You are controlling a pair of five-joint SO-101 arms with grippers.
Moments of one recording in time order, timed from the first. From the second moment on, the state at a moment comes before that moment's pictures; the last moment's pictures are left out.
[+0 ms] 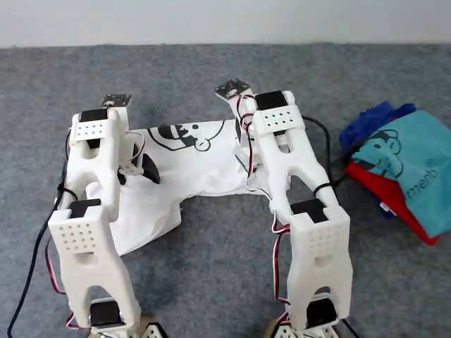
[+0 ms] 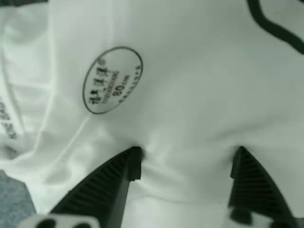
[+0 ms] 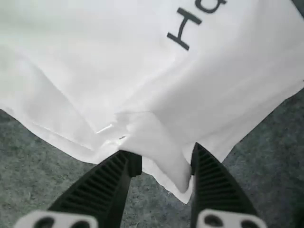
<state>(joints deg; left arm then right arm) -11.4 40.7 -16.2 82.9 -1.0 -17.2 35.7 -29.4 87.6 20.8</state>
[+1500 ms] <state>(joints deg) -11.4 40.7 -16.2 82.9 -1.0 -27.0 39.7 -44.9 73.5 36.0</state>
